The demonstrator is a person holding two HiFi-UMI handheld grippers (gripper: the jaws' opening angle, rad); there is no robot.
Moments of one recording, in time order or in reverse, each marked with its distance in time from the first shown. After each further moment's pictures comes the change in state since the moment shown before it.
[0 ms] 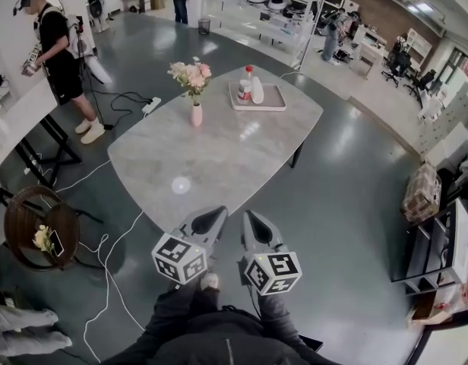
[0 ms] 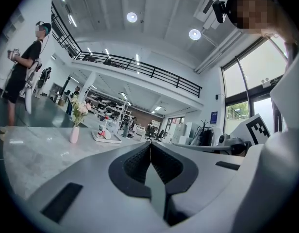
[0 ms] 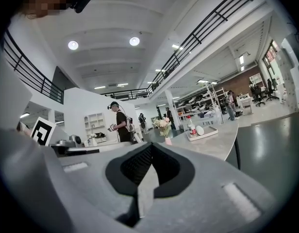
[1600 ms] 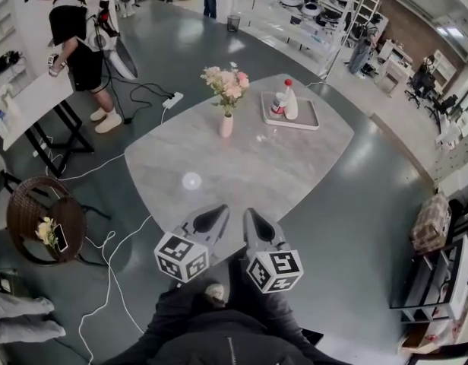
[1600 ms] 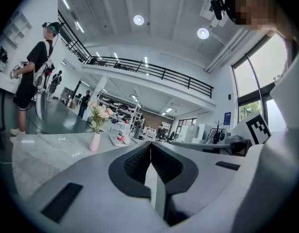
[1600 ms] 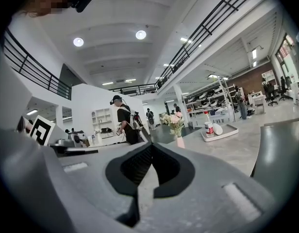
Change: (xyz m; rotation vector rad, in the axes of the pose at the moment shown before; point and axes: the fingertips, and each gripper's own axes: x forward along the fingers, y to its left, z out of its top) left arm 0.012 0.129 0.028 -0.016 -0.022 0.119; right arm 0.135 0.019 -0.003 -0.040 0.053 0.099
